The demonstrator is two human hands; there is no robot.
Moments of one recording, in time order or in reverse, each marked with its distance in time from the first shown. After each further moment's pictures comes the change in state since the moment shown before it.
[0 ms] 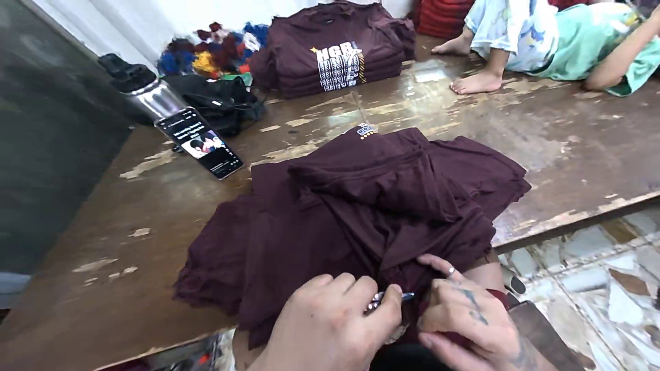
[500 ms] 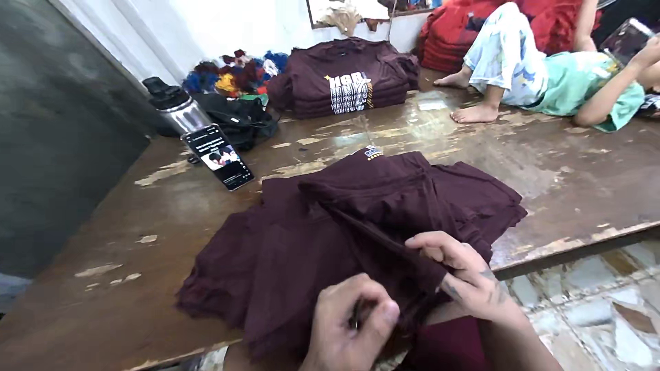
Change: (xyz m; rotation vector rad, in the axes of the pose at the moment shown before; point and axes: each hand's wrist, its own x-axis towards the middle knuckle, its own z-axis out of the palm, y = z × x) left_hand 0.006 0.017 0.044 -1.031 0.591 -0.359; right_hand 0.059 0.039 -0.018 0.224 -0.058 0.159
